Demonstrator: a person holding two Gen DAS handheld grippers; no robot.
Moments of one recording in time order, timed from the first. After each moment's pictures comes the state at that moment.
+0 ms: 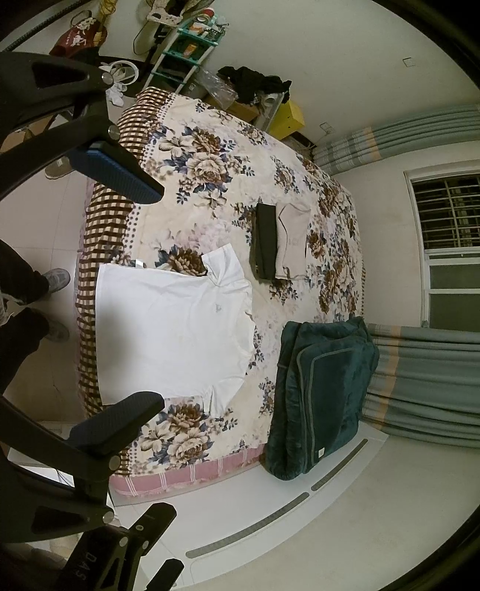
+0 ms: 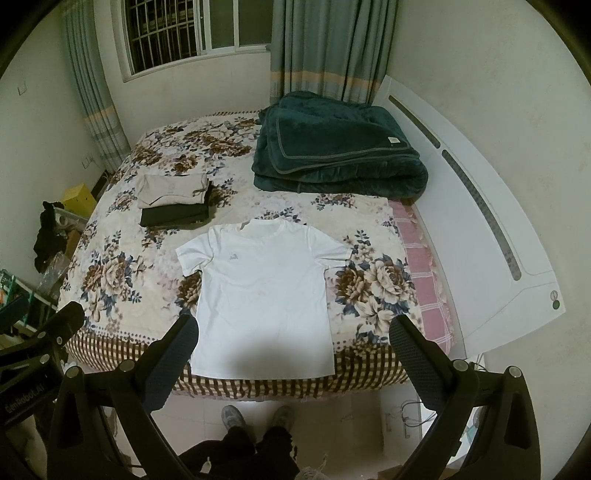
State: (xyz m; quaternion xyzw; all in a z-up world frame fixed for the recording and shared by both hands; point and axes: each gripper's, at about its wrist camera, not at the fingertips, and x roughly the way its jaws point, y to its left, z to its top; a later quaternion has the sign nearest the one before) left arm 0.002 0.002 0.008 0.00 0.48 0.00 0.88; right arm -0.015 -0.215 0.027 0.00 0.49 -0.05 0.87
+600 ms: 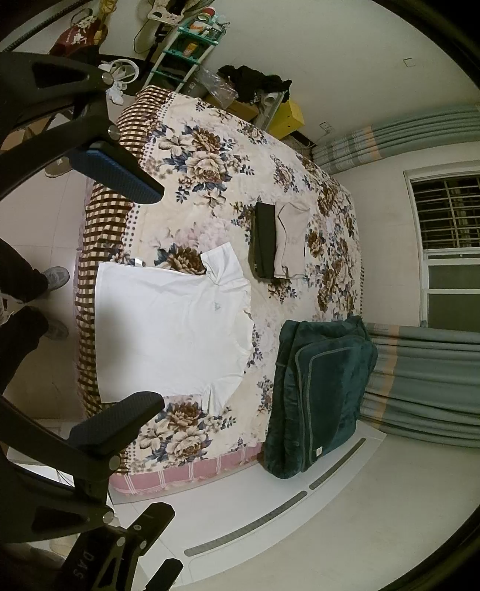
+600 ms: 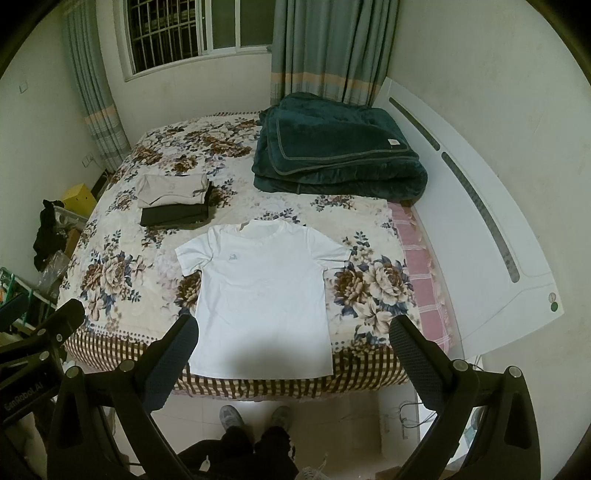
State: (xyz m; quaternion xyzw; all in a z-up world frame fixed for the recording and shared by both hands) left arm 0.001 0.003 0.007 0.00 0.48 -0.01 0.88; right arm -0.015 -0.216 0.030 0.00 0.49 -0.05 0.87
